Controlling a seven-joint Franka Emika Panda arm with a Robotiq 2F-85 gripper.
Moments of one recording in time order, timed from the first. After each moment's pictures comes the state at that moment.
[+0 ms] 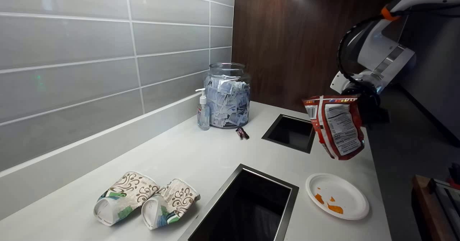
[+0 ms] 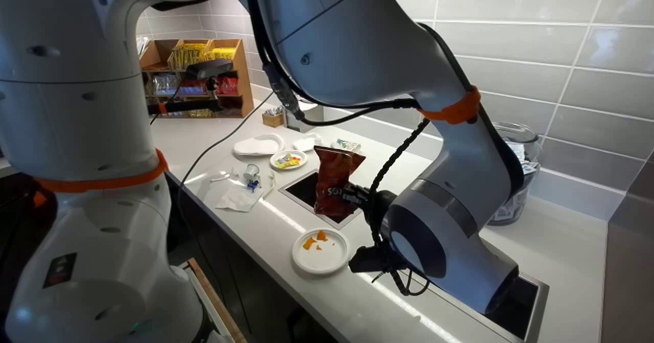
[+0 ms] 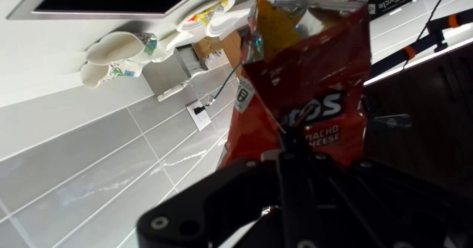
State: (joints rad) arm -0.36 0.14 -0.36 -2.48 1.08 1.42 -2.22
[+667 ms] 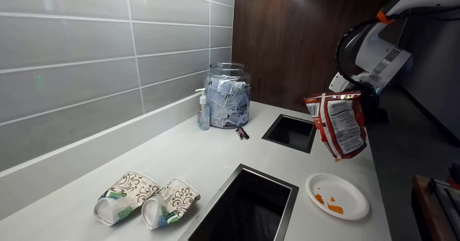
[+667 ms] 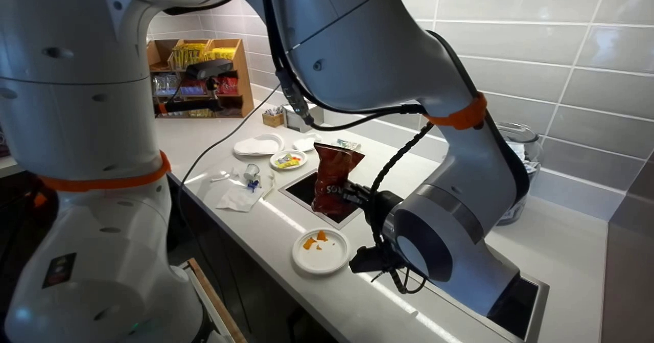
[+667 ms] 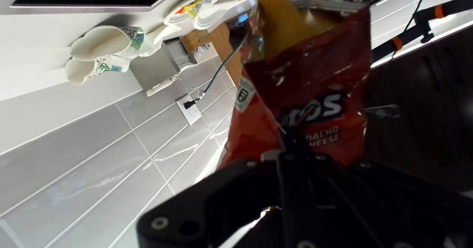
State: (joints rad) arm -0.36 0.18 -0.36 -2.45 1.07 1.37 -2.23
